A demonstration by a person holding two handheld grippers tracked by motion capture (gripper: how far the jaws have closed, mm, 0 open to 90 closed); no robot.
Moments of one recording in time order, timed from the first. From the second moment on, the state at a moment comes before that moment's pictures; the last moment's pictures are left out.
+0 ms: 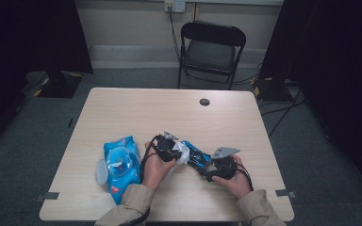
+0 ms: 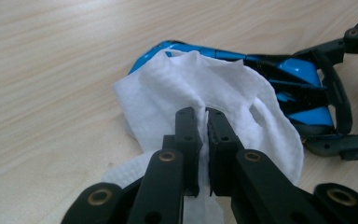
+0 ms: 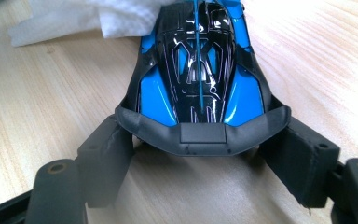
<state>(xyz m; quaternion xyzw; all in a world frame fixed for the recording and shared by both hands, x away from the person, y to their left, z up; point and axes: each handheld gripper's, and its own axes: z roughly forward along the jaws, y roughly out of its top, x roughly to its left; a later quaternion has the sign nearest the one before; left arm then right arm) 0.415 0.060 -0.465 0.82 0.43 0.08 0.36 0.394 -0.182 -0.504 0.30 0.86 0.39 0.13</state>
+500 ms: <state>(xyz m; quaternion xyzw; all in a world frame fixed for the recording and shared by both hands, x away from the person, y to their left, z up) 0.400 0.047 -0.480 0.84 0.42 0.06 0.34 0.394 -0.182 -0.504 0.30 0.86 0.39 0.13</state>
